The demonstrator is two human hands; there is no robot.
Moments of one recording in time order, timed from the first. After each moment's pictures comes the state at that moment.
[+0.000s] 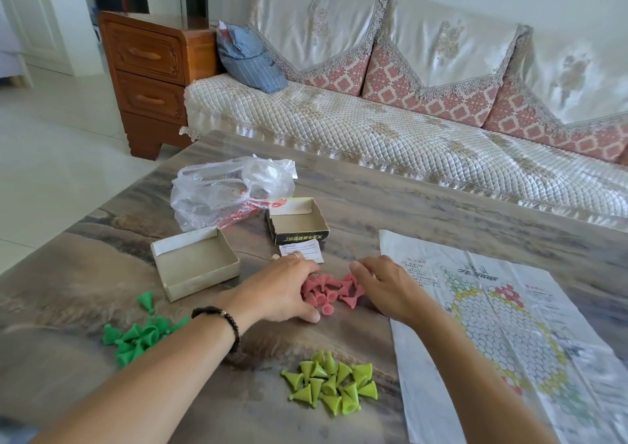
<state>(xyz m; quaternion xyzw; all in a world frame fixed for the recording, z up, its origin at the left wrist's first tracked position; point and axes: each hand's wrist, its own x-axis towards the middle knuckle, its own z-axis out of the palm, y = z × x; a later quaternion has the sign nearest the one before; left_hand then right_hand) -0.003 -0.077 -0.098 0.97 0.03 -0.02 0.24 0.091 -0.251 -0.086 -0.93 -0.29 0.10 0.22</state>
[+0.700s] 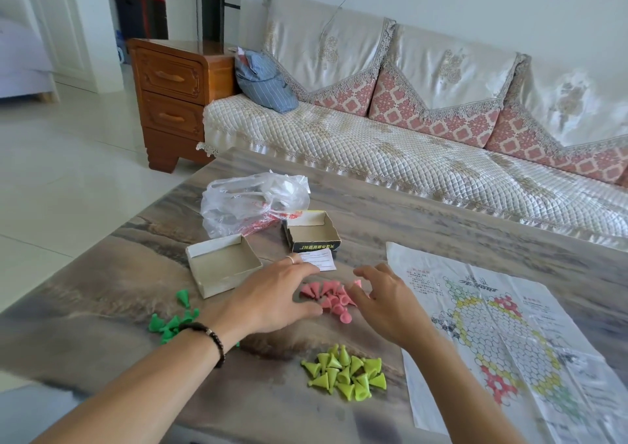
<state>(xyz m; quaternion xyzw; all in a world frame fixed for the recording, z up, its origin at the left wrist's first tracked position) -0.054 -0.059 -0.087 0.97 0.02 0.09 0.22 0.044 -0.244 -0.079 -0.93 -0.30 0.02 0.22</state>
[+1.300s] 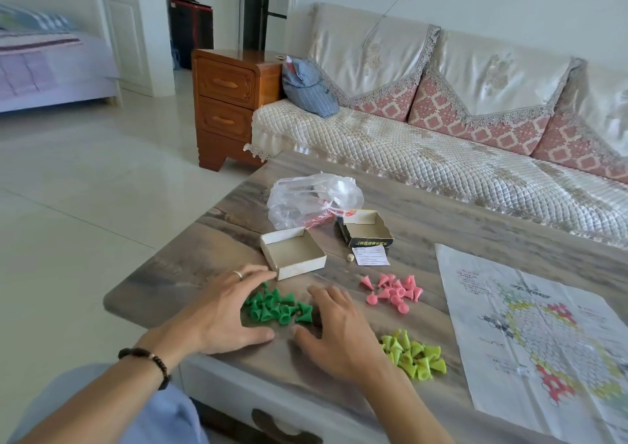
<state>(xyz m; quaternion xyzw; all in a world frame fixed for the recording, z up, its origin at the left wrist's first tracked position) -0.195 0.037 -0.126 0.96 0.08 0.10 0.23 -0.085 -0.157 -0.110 -0.86 -0.47 0.02 0.19</state>
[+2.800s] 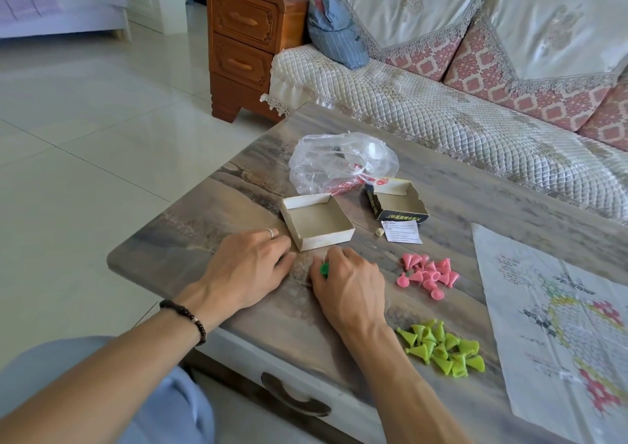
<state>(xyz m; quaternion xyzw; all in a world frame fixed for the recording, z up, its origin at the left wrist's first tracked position) -0.163 0.045 -0.139 0.95 0.08 0.28 0.06 -0.069 -0.099 -0.135 -0.89 -0.38 -0.20 0.14</state>
